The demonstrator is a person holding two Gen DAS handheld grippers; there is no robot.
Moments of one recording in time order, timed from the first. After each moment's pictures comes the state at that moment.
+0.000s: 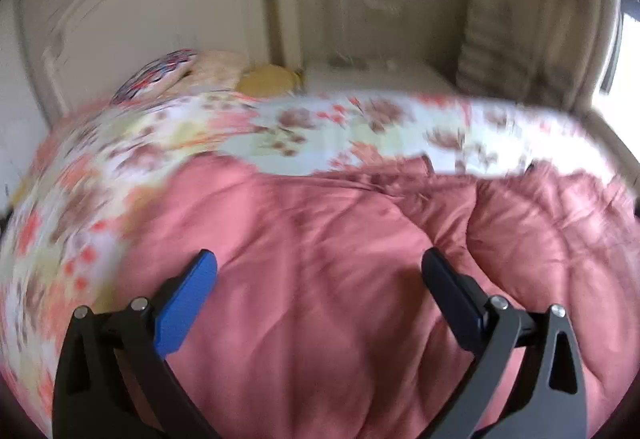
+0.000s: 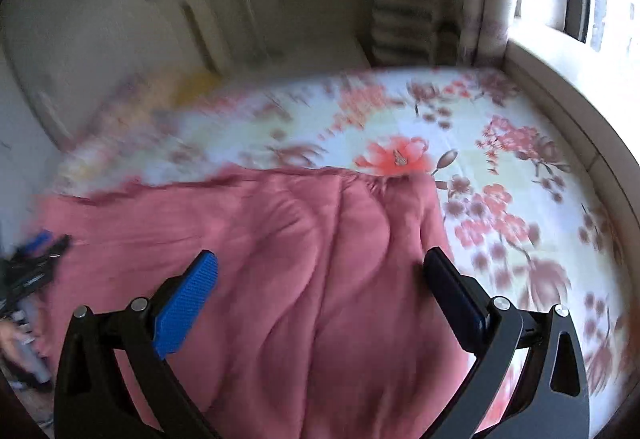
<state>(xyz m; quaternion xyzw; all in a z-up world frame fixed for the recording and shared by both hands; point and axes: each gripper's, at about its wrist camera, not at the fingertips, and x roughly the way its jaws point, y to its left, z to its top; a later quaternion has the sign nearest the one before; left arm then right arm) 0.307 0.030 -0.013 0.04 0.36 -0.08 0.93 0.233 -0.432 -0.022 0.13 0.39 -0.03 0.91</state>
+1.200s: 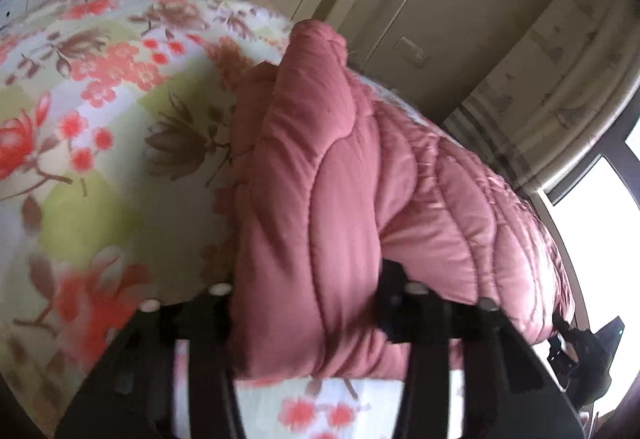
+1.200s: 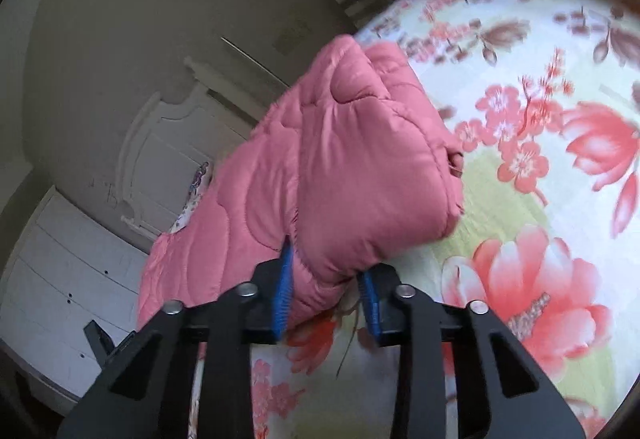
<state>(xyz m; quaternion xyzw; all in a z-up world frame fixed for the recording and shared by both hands) 0.199 0.123 -0.058 -0.19 0.38 -0.12 0.90 0.081 -0.429 -0.094 0.40 0.29 0.02 0.87</state>
